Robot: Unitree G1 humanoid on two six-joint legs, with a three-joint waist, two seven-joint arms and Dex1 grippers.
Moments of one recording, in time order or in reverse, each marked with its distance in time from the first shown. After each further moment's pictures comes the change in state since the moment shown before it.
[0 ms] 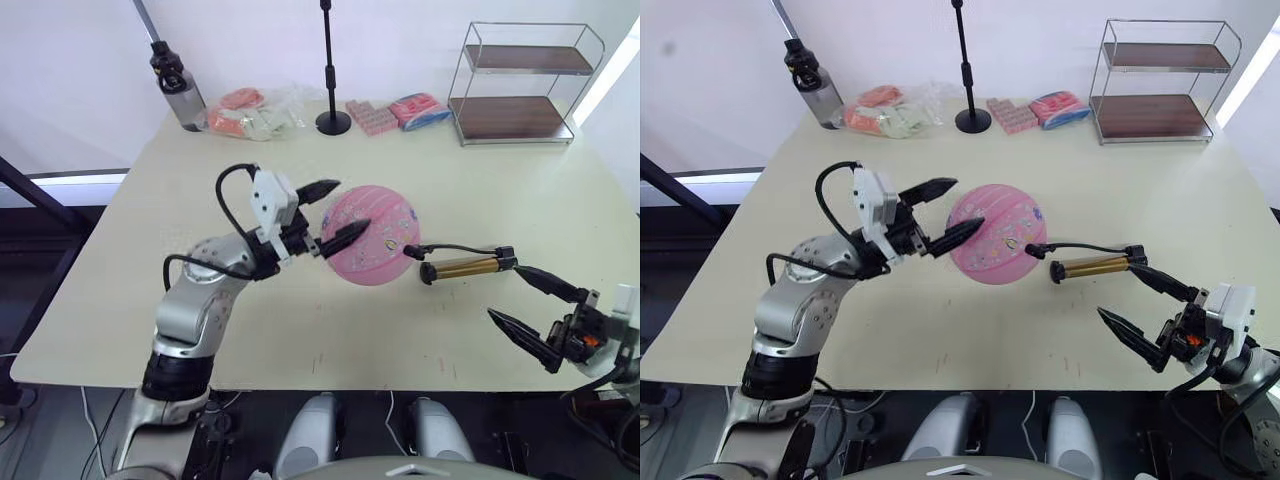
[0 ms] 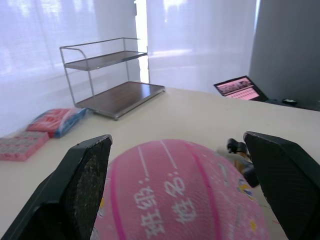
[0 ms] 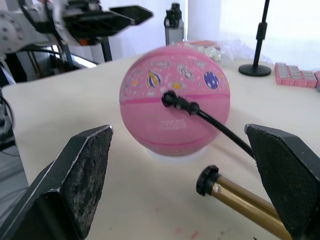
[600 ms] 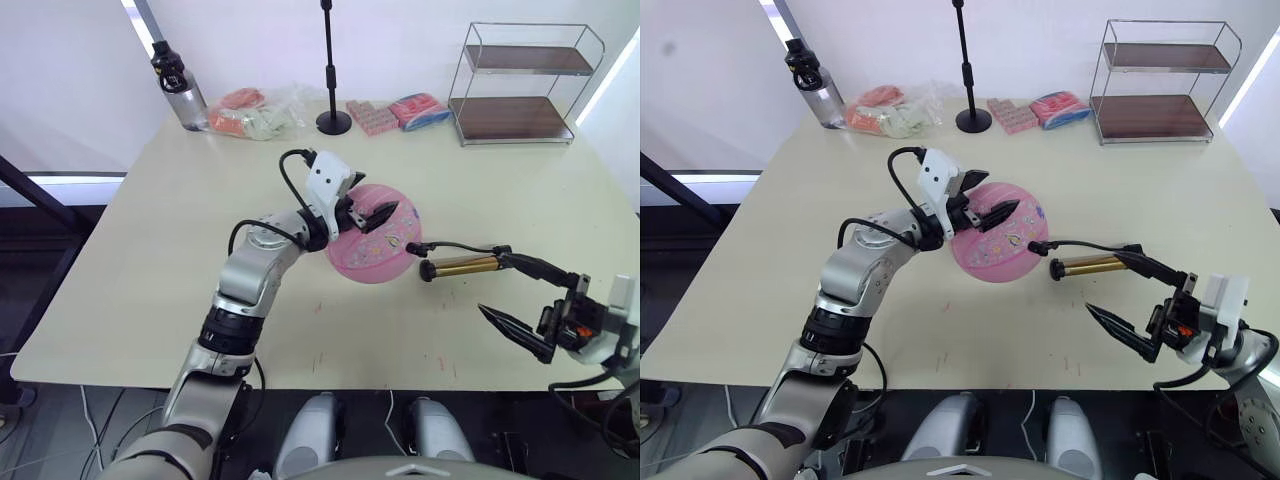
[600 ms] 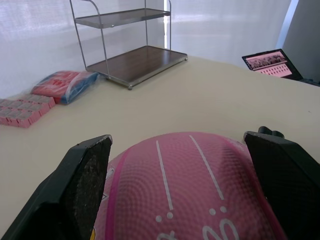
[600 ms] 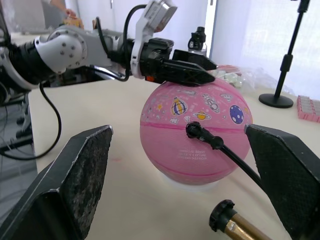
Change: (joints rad) left arm -0.199 -0.146 -0.153 0.237 0.180 0.071 0.153; right arm -0.167 0.065 0.005 0.016 -0.105 0.015 0.094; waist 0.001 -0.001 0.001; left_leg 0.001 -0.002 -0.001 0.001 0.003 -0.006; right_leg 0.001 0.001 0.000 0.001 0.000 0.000
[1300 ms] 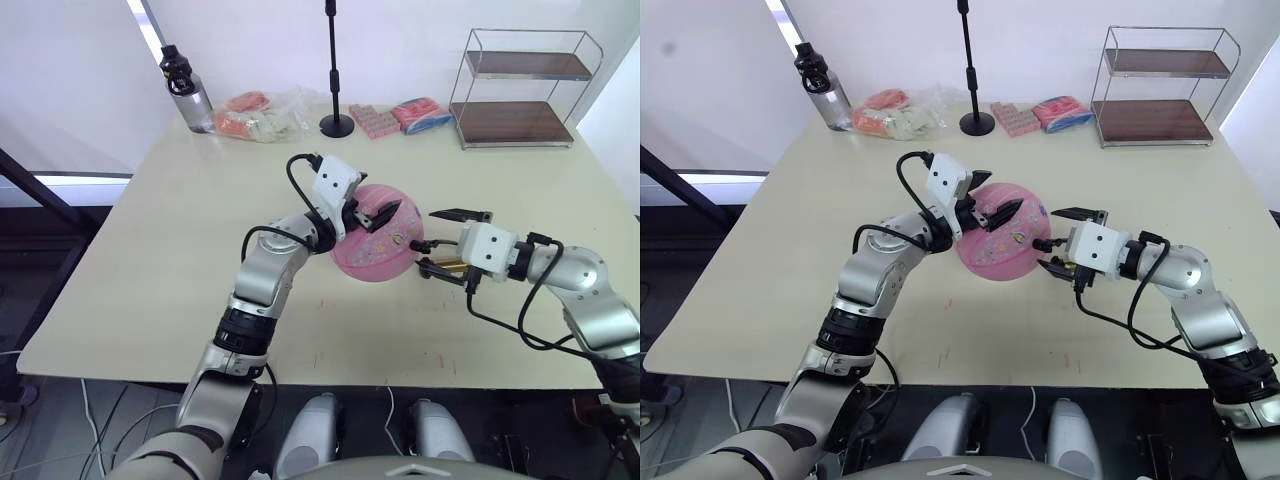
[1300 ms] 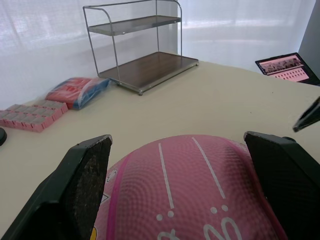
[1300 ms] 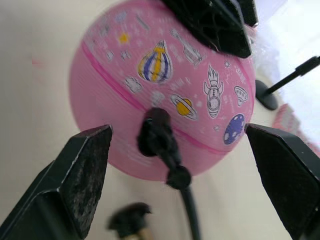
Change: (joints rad) left arm 0.018 -0.066 0.002 0.069 0.066 -0.072 0.019; right arm -0.591 -0.041 0.432 0.260 -0.739 -0.046 -0.192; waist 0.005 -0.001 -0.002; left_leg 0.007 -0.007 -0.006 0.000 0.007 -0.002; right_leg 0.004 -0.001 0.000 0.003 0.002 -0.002
